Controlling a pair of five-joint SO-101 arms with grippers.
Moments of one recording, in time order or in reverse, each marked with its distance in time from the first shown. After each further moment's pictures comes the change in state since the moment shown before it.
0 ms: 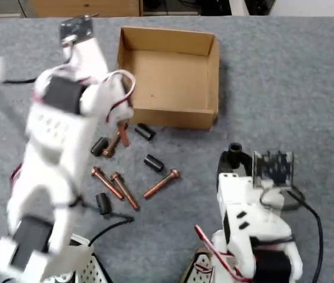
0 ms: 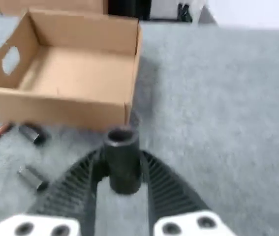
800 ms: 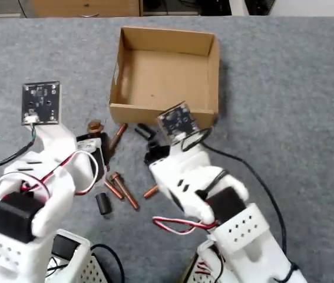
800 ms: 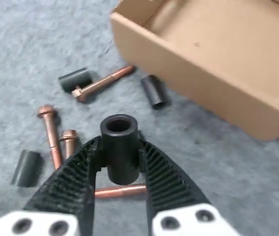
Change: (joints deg) left arm -0.4 -48.0 48.7 -21.6 -13.5; right arm -34.8 35.7 2.2 -24.4 -5.2
